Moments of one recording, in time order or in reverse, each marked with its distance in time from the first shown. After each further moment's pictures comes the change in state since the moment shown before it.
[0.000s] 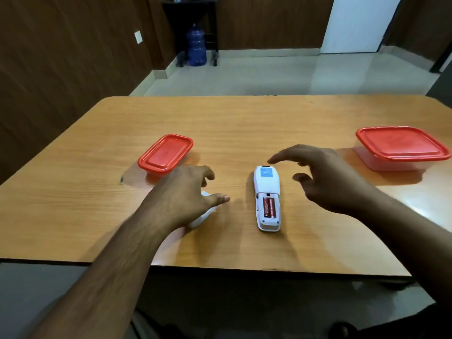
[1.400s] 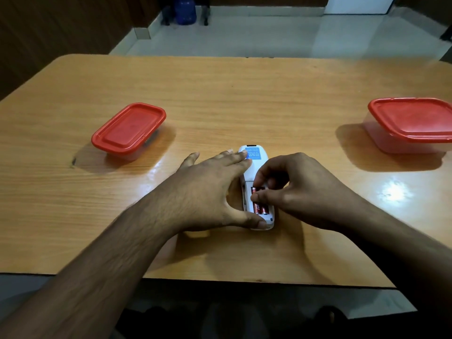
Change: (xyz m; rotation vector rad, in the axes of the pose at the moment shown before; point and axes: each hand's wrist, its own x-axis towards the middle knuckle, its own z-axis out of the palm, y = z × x) left_hand 0.028 0.044 0.042 0.140 -0.377 0.246; right_hand 0.000 -0.007 0.035 0.253 -0.223 0.335
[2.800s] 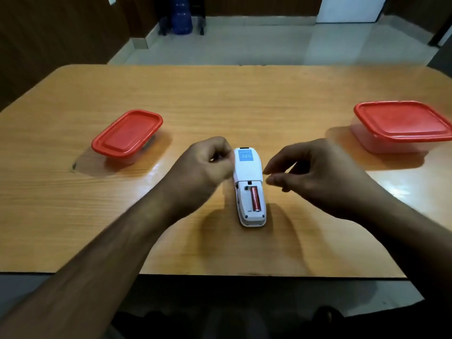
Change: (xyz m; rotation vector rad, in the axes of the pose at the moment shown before) left_hand -0.010 0.015 -0.012 -0.931 0.366 -0.034; right_hand -0.018 0.008 -0.029 0.077 0.135 -0.057
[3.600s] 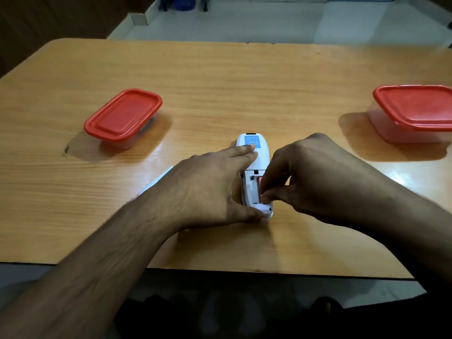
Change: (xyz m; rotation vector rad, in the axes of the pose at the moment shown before) left_hand 0.001 -0.016 0.005 0.831 -0.302 0.089; right_hand 0.002 -0.024 0.012 -0.501 -0.200 -0.198
